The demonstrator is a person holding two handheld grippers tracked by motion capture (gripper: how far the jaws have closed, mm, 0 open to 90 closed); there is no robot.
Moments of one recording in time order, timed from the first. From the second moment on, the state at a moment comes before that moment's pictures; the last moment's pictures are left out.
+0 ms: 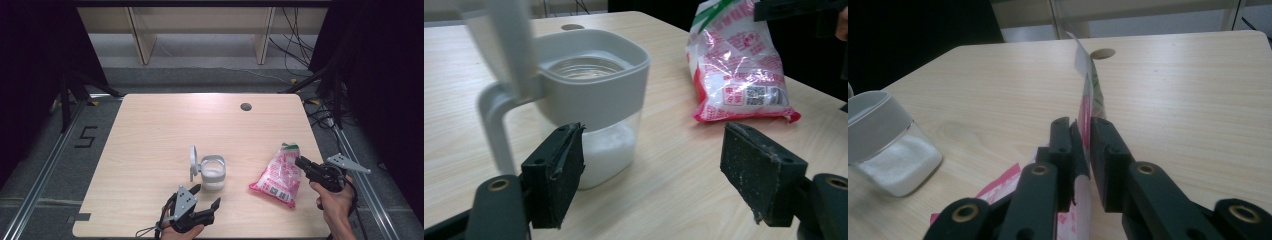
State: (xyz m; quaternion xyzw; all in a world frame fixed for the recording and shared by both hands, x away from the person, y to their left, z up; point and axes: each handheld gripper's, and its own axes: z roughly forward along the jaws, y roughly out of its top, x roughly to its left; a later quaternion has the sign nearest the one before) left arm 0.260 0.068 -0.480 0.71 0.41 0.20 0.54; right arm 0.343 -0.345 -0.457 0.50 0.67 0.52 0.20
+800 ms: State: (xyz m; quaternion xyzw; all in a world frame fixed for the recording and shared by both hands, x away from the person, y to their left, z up) left arm 0.276 0.100 -0.475 0.70 0.43 0.22 0.53; right arm 0.320 -0.356 -0.468 0.51 0.65 0.53 0.20
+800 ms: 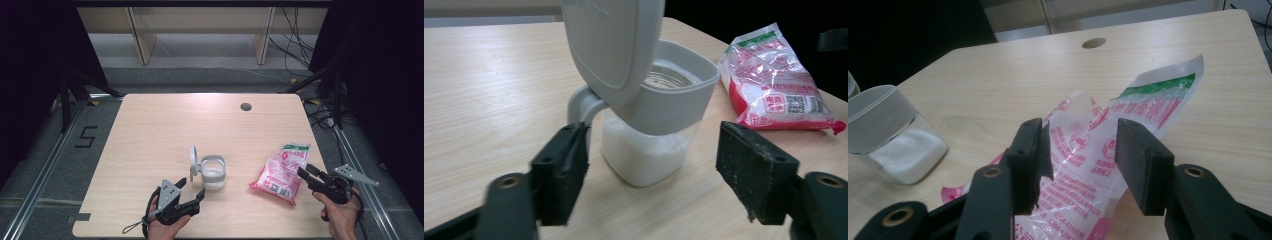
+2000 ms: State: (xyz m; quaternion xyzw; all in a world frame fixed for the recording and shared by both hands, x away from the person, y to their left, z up) left arm 0.311 0.121 -0.467 0.70 0.40 0.28 0.52; right arm 0.291 -0.334 -0.466 0.48 0.68 0.53 0.18
